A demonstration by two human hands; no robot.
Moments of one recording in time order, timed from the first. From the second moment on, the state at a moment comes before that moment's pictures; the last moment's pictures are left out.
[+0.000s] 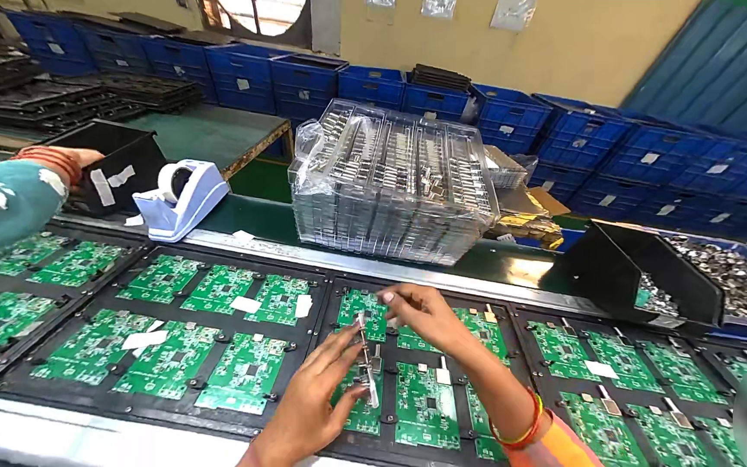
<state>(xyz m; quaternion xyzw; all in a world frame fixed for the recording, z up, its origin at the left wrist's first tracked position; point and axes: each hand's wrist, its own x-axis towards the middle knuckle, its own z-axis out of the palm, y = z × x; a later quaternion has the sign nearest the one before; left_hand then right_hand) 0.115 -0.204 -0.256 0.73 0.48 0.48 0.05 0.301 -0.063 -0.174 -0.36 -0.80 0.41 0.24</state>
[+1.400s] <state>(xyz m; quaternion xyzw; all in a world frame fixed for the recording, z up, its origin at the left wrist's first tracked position) 0.112 -0.195 -0.227 0.31 0.61 0.57 0.45 0.284 -0.101 -0.220 -0.23 -0.95 0.07 0.22</state>
